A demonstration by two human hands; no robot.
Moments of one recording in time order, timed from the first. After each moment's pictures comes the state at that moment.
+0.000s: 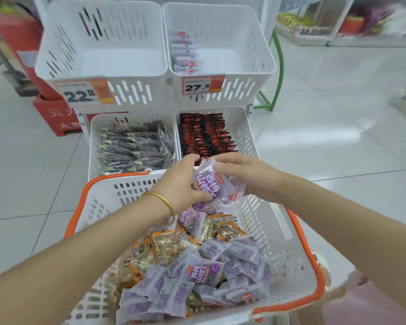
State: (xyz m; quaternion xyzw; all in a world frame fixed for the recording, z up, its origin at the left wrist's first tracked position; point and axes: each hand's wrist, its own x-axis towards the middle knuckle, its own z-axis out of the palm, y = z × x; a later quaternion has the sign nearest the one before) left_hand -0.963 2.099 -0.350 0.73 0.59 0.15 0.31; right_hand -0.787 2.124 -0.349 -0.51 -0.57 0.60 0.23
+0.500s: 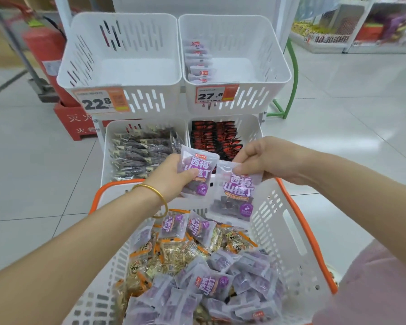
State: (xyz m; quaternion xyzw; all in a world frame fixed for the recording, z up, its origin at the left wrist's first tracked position) left_hand -0.988 2.124 -0.351 0.57 0.59 0.32 0.47; right_hand -0.782 2.152 -0.303 -0.54 -0.66 0.49 0.14
